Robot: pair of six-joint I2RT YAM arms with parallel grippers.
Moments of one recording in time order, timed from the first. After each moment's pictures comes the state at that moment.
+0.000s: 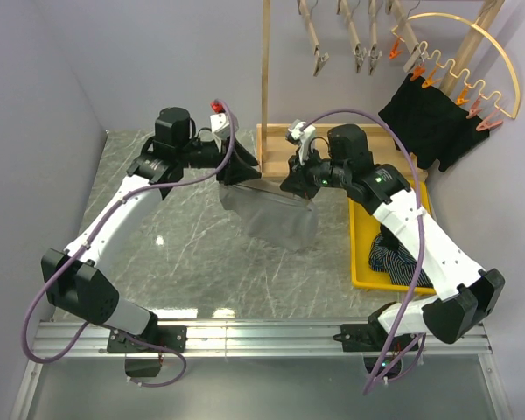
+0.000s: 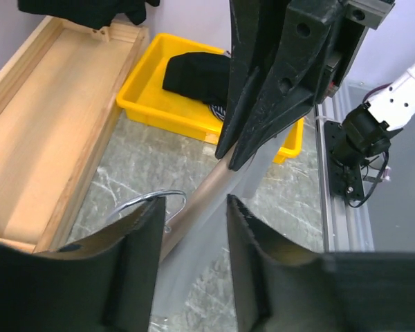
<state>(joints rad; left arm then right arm) -0.40 1.46 1.44 -0.24 1.01 0.12 0.54 1.34 1.45 -0.64 -0.46 -0.16</state>
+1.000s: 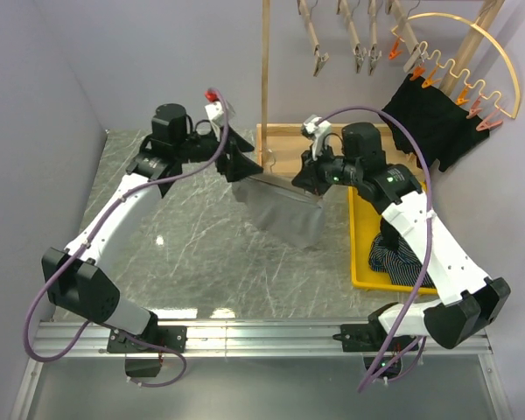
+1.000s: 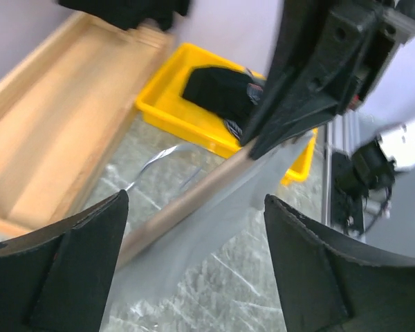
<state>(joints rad) -0.40 1.48 1.45 -0.18 0.92 -0.02 0.48 1.31 1.45 -0.66 -0.44 -0.14</state>
